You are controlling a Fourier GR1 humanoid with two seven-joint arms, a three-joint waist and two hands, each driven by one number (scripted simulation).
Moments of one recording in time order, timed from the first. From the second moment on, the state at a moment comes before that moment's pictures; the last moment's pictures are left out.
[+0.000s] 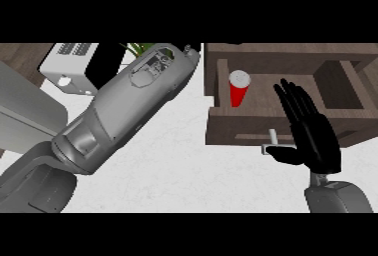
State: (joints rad) left arm -1.38 0.11 -0.61 -0.58 0.64 0.82 0.00; right arm -0.16 -0.17 0.09 -1.63 1.04 -0.13 -0.03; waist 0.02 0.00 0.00
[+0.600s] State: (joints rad) left arm -1.28 0.30 -0.63 -0.86 0.59 0.80 0.17; right arm -0.39 -0.17 0.00 -1.21 1.14 -0.37 -0.11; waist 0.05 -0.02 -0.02
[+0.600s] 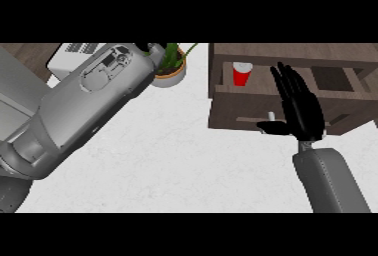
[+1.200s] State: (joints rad) left arm -1.15 0.42 -0.63 -1.05 0.56 0.79 0.25; right arm -0.63 -0.17 -0.10 -0.83 1.21 -0.61 -0.12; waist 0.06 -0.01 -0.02
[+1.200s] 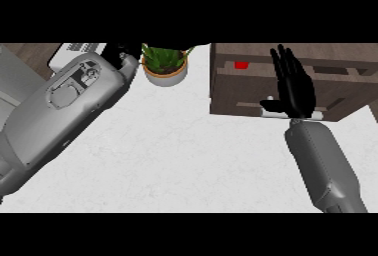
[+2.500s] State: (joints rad) left arm -0.86 0.53 -0.61 -1.35 0.48 0.76 0.25; right arm -1.07 -0.22 -0.23 -0.26 1.22 -0.73 -0.12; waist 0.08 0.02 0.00
